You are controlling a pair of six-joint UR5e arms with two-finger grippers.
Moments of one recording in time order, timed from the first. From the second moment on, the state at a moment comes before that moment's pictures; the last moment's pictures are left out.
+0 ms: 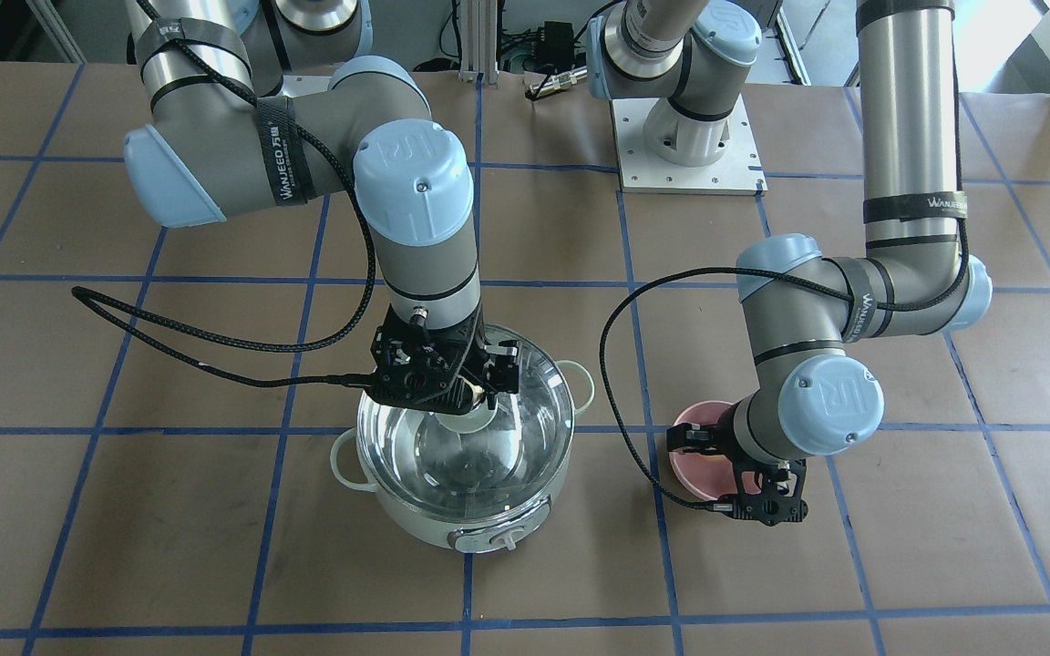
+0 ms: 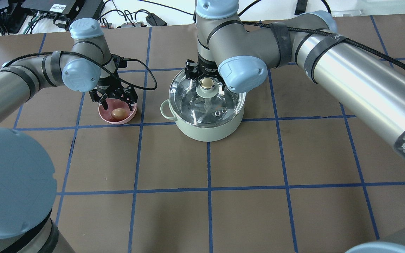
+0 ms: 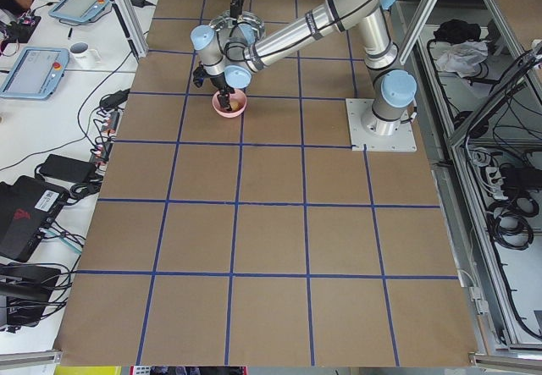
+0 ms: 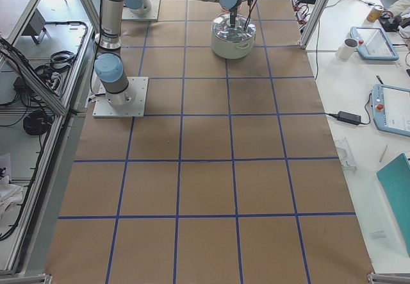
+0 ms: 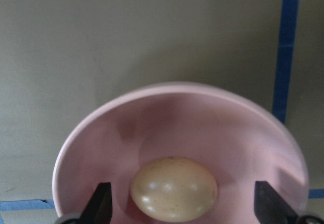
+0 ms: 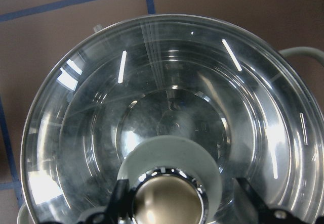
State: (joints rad) left arm -1.48 -2.10 -1.60 -1.21 1.64 0.14; right arm 1.91 -1.17 1.48 -2.00 -1.54 0.52
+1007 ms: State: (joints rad) left arm -1.48 -2.11 -1.61 -1.21 1.64 0.14; right arm 1.91 -1.19 1.47 -1.98 -1.48 0.53
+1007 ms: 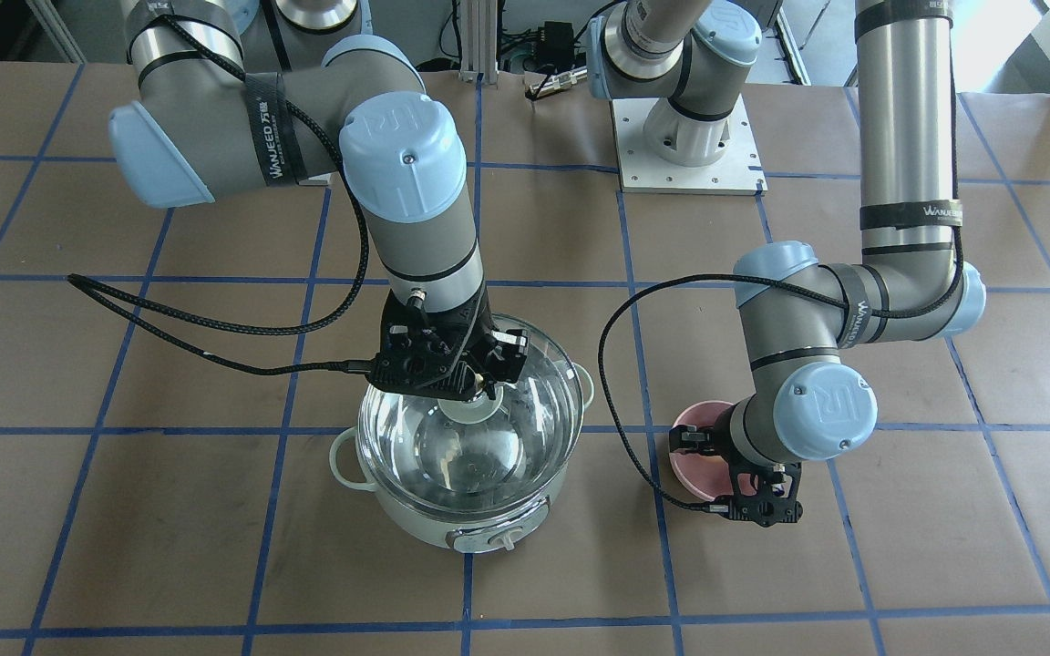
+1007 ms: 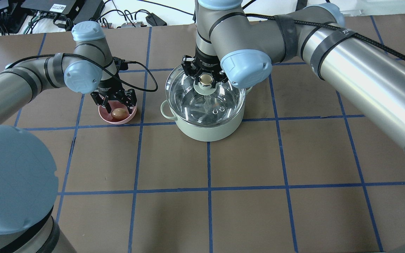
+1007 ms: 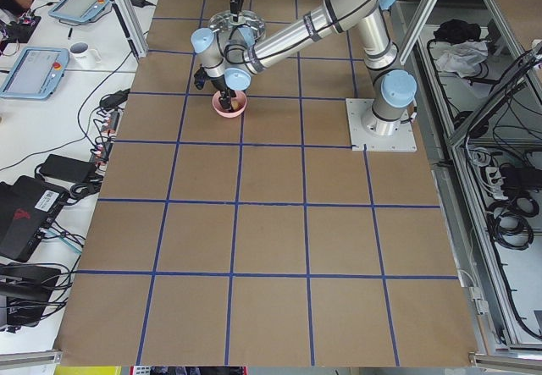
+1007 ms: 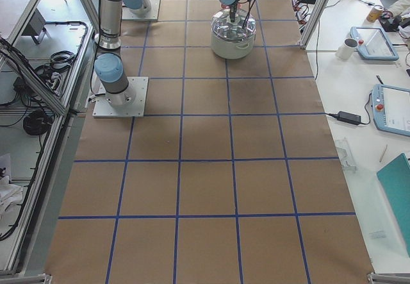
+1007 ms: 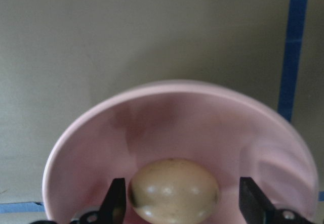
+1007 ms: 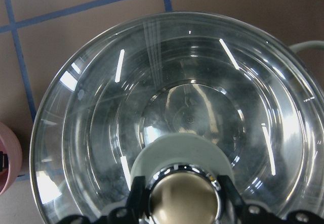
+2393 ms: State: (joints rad) left arm -1.49 -1.99 -1.60 -1.28 1.61 0.08; right arm 1.38 -1.48 1.44 -1.54 -1.59 -0.23
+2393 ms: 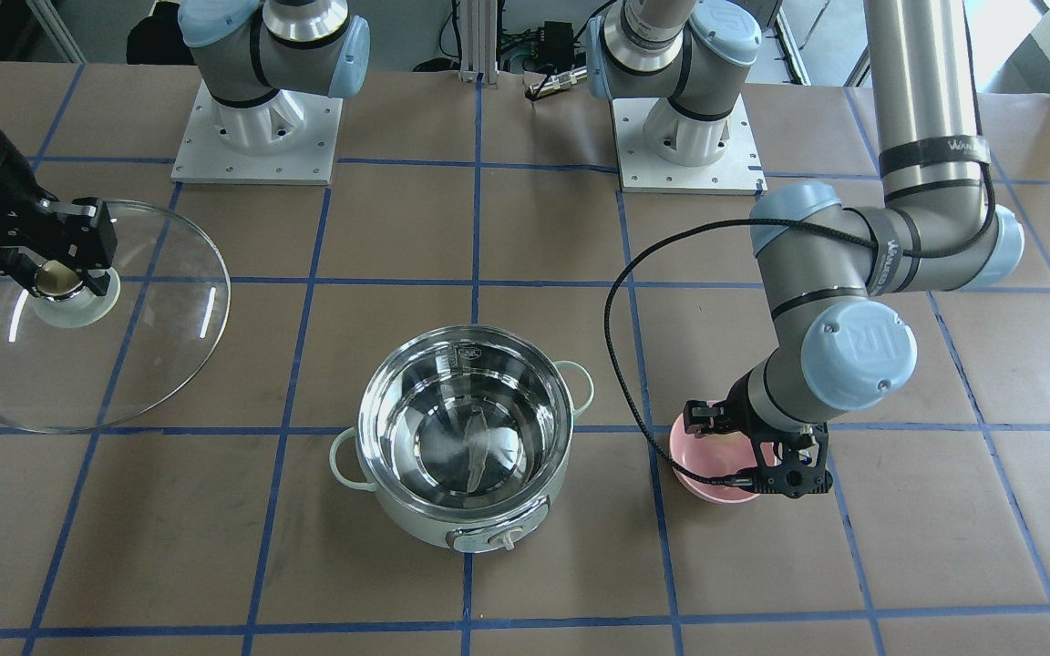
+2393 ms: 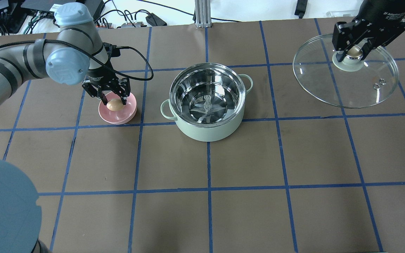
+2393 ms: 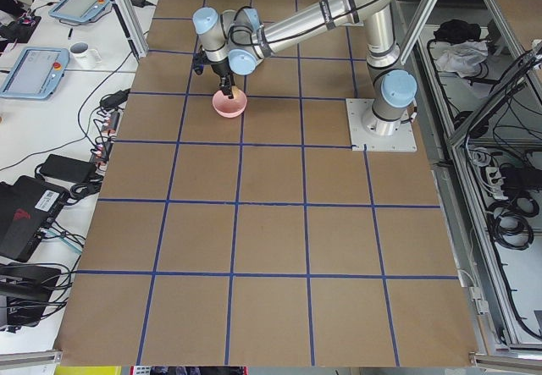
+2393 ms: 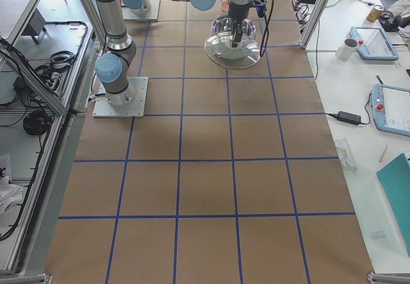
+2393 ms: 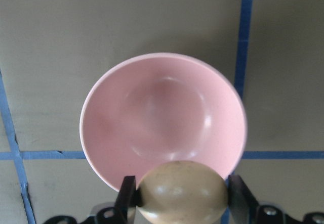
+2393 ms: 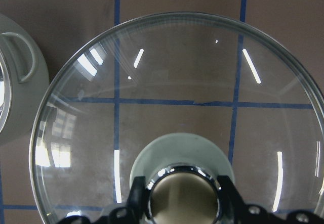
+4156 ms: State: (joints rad) left arm -1.95 -2.11 -1.50 -1.01 1.57 -0.42; right arm 1.37 -1.49 1.45 -1.52 -1.62 -0.27
